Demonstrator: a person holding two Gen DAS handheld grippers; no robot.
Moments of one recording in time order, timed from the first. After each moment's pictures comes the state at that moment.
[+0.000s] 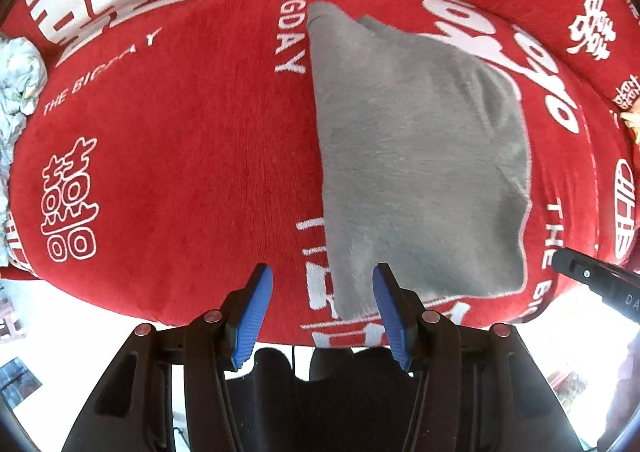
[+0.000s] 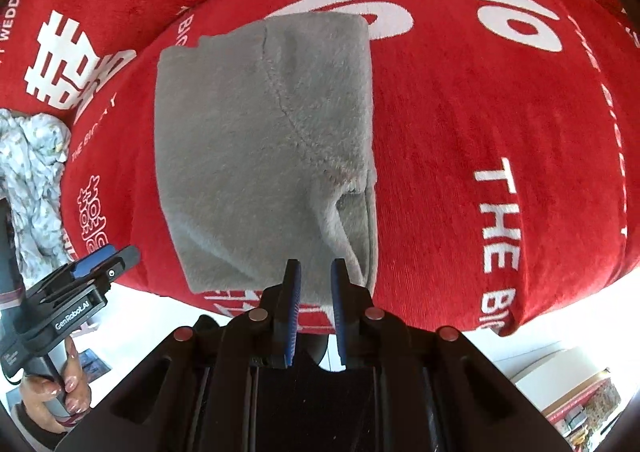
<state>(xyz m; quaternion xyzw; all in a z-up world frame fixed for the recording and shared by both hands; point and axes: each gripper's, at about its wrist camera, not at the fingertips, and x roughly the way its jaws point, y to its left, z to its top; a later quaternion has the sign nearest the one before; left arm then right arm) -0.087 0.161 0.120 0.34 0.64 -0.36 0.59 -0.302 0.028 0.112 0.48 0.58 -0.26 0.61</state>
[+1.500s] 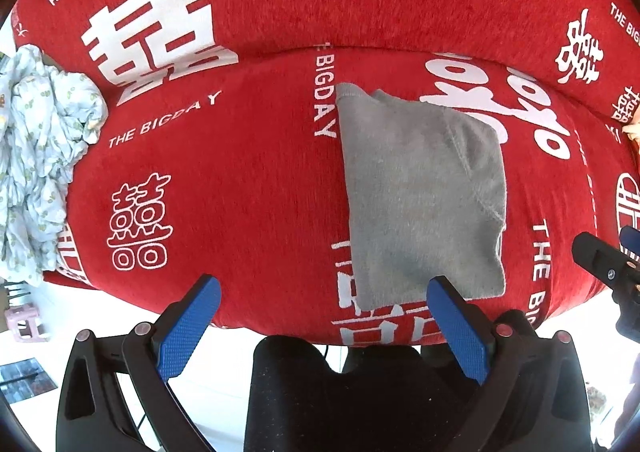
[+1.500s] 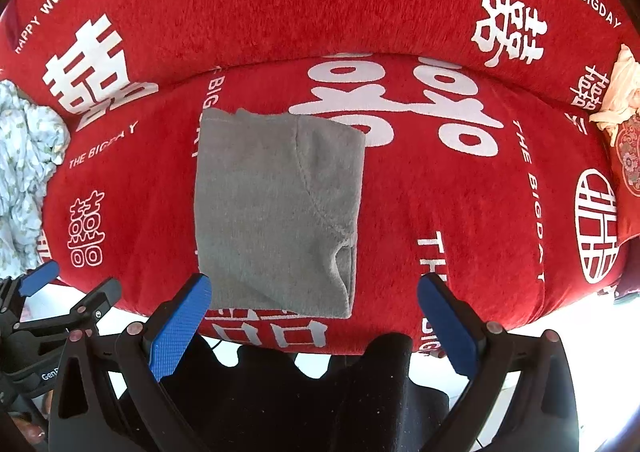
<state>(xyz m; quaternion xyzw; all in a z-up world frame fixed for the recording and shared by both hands) -0.091 0.168 0.220 0.34 0.58 -0.33 0.66 -0.265 0.042 0.228 0.35 0.57 -0.34 0.66</state>
